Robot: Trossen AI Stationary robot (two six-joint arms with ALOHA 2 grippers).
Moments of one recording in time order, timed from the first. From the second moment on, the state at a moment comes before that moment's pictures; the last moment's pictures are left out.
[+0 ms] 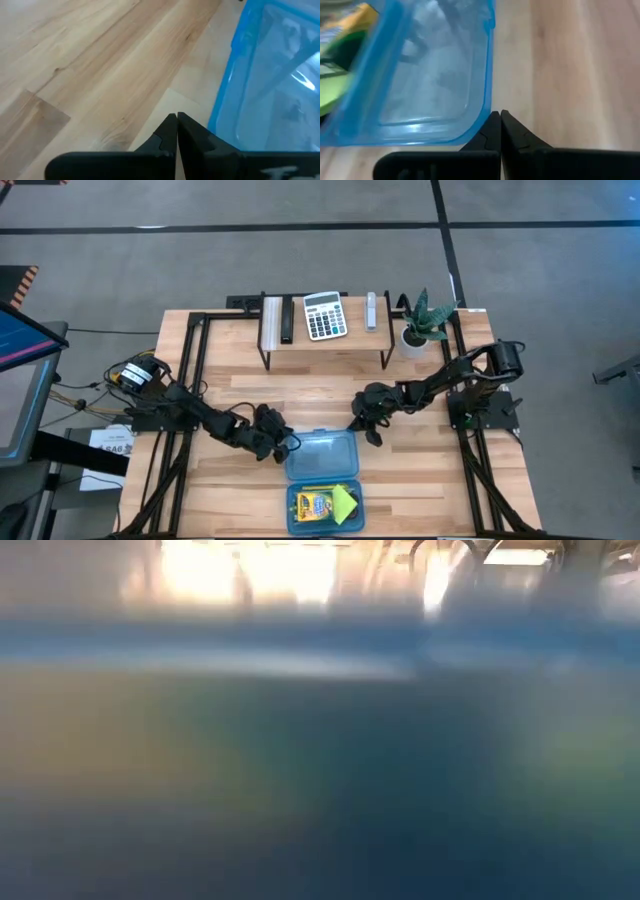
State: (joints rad) left arm -0.42 1.69 0.55 0.30 -0.55 -0.80; right arm 0.02 1.72 0.53 0.53 -0.33 0.22
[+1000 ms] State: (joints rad) left arm -0.36 1.48 0.56 0.30 -0.46 -0.54; right arm 0.01 1.72 0.53 0.58 -0.40 0.24
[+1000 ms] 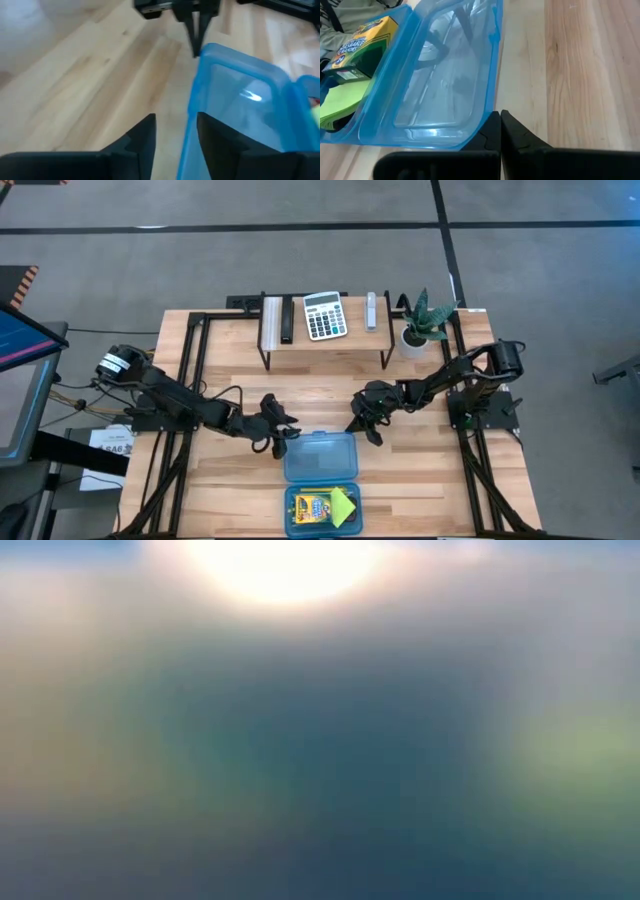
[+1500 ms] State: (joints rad) left arm -0.30 1.63 0.76 0.02 -0.27 -0.53; right arm 0.01 1.72 0.53 0.58 -0.40 0.24
